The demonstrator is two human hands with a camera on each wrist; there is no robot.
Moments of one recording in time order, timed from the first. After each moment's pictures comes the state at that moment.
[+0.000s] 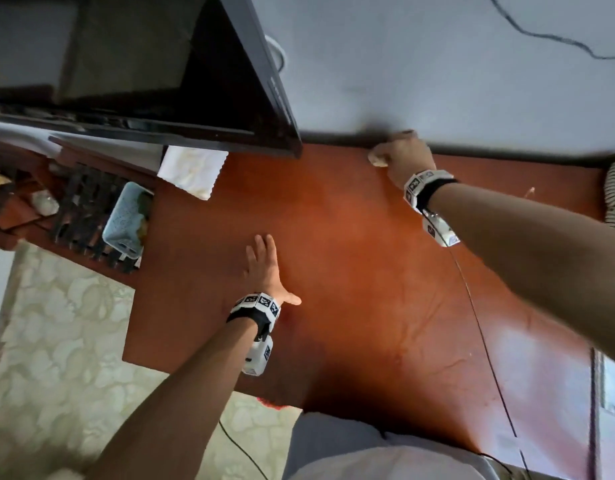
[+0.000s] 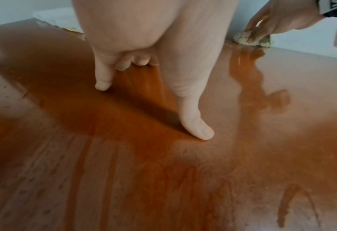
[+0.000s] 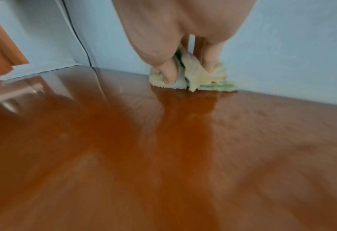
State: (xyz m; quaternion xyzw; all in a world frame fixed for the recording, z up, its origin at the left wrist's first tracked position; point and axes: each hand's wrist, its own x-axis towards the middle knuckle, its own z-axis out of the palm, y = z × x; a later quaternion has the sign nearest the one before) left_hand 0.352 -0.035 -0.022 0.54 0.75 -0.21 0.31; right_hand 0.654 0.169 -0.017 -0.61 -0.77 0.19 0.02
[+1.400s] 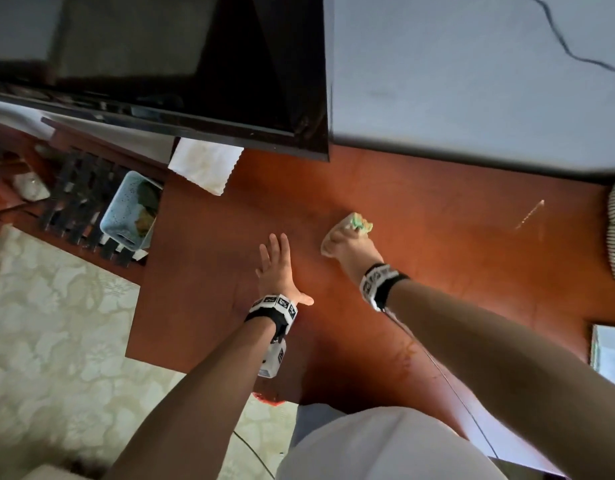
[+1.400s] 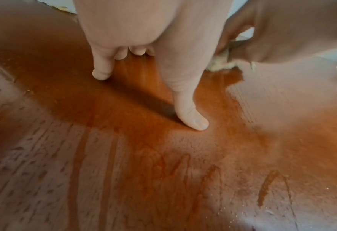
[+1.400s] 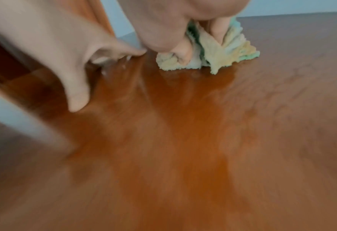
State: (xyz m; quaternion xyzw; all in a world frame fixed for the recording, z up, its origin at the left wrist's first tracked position) left_hand 0.346 -0.036 -0.017 0.55 0.74 -0.18 0.35; right_hand 0.533 0.012 -0.018 -0.48 -0.85 0.24 -0.03
